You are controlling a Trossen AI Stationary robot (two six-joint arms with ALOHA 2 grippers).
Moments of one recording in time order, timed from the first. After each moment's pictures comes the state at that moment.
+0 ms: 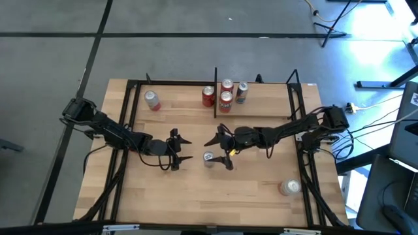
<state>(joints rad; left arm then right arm) -0.29 1.39 0.37 0.56 -0.43 -0.13 0.12 1.66 0.85 0.54 -0.14 0.03</state>
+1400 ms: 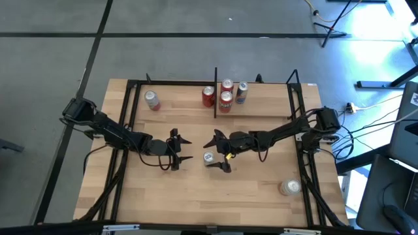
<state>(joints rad) -0.29 1.39 0.37 0.56 -0.43 -0.12 0.14 1.77 0.85 0.55 -0.11 0.03</state>
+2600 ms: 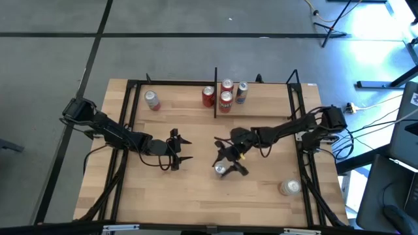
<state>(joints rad) -0.29 1.39 0.37 0.56 -0.42 -0.12 0.10 1.68 0.85 0.37 -0.62 -0.19</state>
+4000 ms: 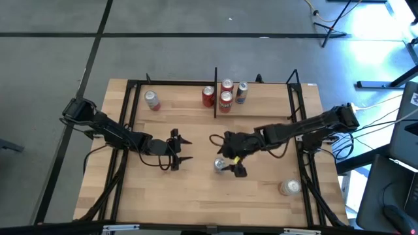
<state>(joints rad) -0.29 1.39 0.37 0.57 -0.41 -0.10 0.23 1.55 1.23 -0.42 -0.10 0.08</state>
